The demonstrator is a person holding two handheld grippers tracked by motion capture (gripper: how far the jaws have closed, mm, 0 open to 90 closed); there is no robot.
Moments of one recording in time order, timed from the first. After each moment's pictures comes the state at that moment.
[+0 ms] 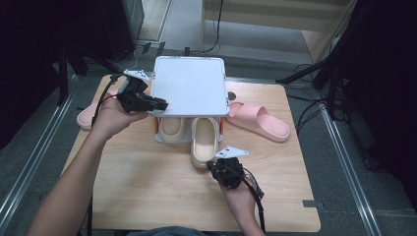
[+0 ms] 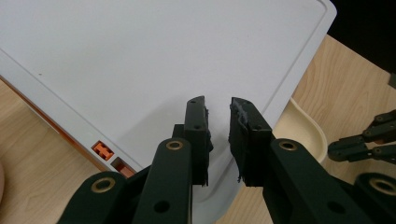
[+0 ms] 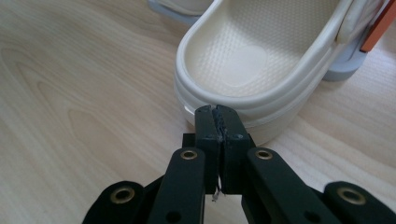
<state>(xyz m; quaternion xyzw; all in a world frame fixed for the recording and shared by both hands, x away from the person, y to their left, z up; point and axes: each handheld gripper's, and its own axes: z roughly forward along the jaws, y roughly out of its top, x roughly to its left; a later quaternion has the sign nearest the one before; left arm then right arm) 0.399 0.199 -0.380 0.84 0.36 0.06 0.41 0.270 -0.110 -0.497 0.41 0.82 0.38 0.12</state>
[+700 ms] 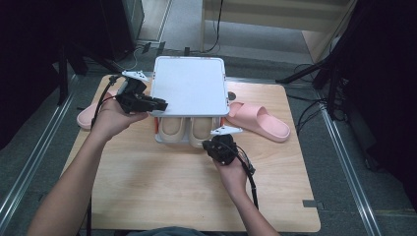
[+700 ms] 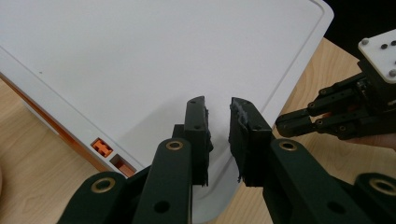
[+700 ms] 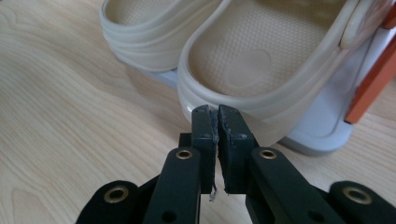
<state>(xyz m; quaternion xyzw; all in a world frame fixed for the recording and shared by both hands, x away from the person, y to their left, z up) 0.395 0.200 -0.382 0.83 0.36 0.06 0.42 0.336 -0.095 -0.500 0.42 0.81 0.40 0.11</state>
